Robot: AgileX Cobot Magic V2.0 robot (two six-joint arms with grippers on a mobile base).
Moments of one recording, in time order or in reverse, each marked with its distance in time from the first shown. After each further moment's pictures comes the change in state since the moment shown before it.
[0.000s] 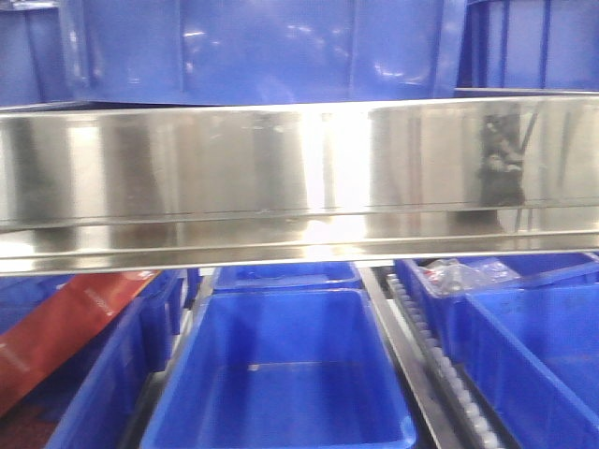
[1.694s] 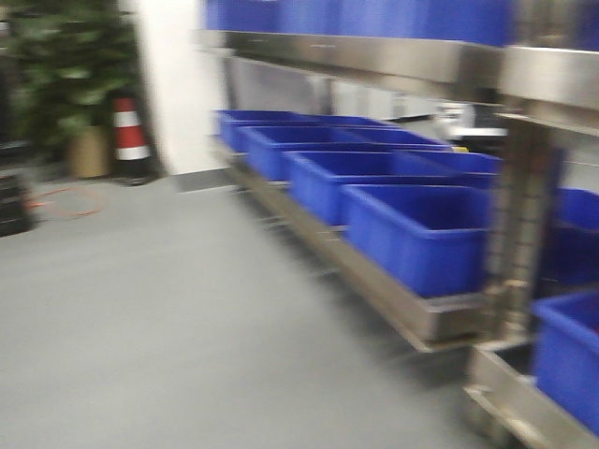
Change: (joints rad) left arm 0.000 0.000 0.000 0.013 -0.002 0.000; right arm 0.000 0.000 0.000 -0.002 -0.002 -0.002
